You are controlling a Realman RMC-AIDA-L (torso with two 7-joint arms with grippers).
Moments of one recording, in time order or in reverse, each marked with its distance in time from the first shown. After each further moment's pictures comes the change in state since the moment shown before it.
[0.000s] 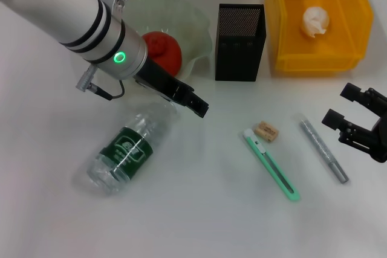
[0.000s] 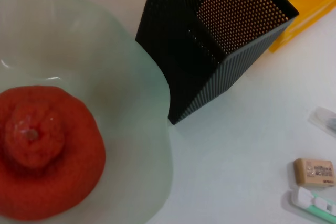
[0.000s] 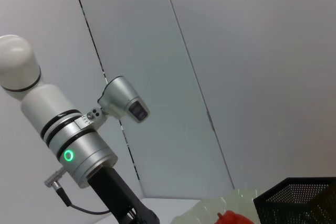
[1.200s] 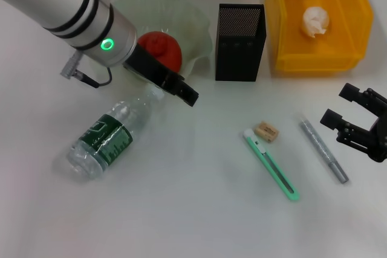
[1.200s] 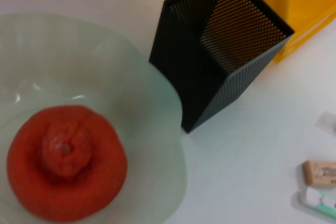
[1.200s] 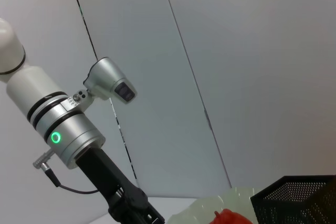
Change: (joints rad) left arm 0.028 0.006 -0.009 0.152 0.067 0.084 -0.033; right arm 0.003 0.001 0.002 0.010 -0.001 0.012 -0.013
